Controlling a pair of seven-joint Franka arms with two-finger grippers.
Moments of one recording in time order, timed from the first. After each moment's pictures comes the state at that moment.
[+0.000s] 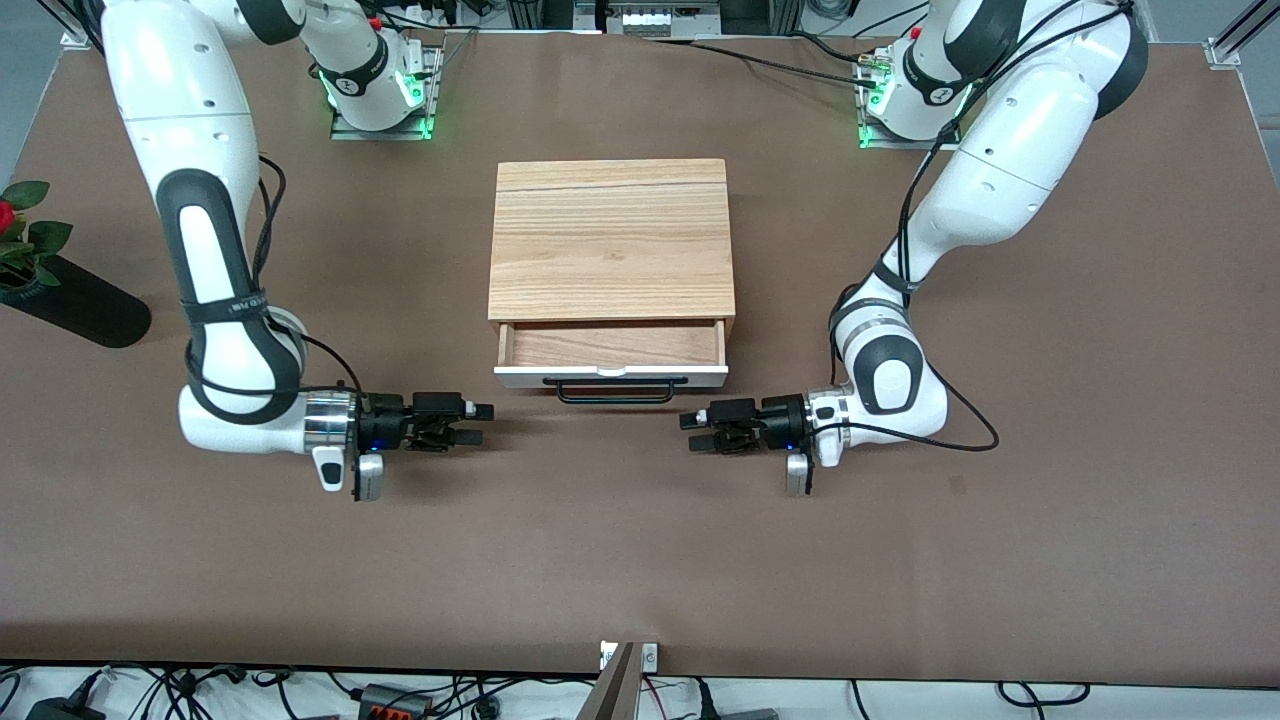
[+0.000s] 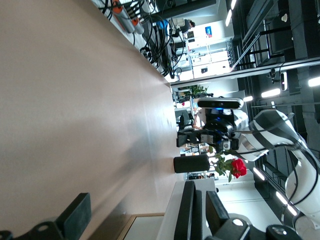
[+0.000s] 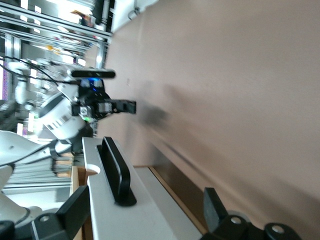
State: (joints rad) left arm -0.12 0.94 -0.27 -1.43 -1.60 2.12 0.97; right arm 0.18 0.75 -0.08 -1.47 1.22 1.85 -0.74
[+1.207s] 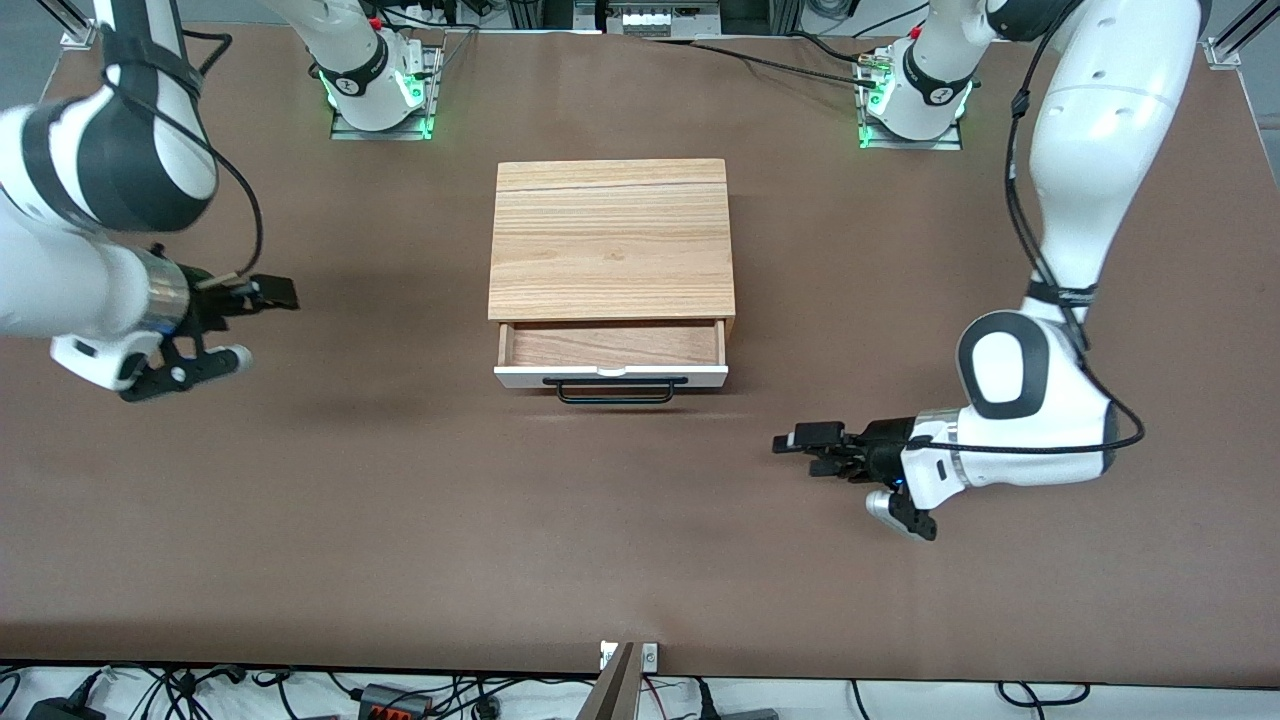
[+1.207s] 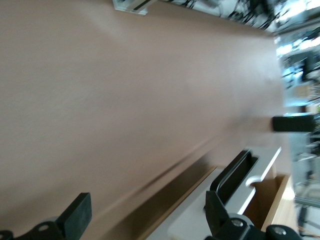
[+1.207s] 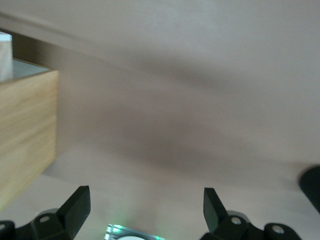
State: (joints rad) left arm -0.01 0.76 -0.25 -1.26 -0.65 1.99 0.33; right arm 0.19 0.30 -0.12 -1.47 0.02 1.49 -0.22
